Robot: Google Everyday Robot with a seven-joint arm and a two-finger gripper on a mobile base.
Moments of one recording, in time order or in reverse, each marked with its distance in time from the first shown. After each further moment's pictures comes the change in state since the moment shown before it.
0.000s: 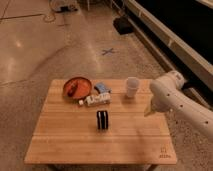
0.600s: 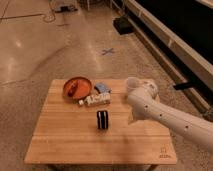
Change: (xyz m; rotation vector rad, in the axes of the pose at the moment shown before) arm 0.015 0.089 0.015 0.012 -0.020 -0.102
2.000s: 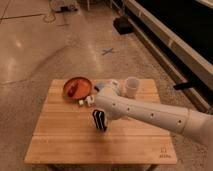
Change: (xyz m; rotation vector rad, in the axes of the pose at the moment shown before) arm -0.023 0.107 -0.025 0.009 0.047 -0.081
